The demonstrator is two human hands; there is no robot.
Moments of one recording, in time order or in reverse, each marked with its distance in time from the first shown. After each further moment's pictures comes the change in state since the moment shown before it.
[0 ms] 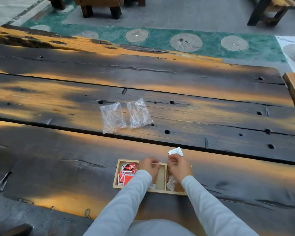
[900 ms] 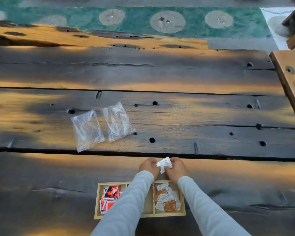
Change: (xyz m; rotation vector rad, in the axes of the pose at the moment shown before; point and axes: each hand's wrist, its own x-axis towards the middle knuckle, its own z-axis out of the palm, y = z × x) left_hand 0.088 0.065 0.043 -0.083 -0.169 -0.268; right_hand 0.090 0.025 -0.024 -0.058 -0.076 0.314
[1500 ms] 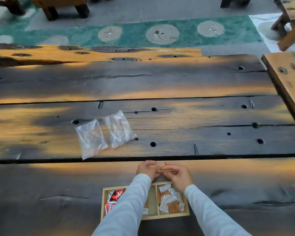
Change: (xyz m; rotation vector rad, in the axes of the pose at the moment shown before) left_hand -0.008 -0.003 -0.010 -0.515 -0.030 -0.036; right_hand -0.028 0.018 -0.003 0.330 0.007 -0.340
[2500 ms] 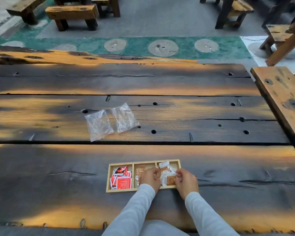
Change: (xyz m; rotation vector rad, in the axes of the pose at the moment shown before) left_hand -0.089 -0.106 -0.023 0.696 0.104 0.424; right_hand -0.121 0.037 0.007 -0.451 0.186 0.085
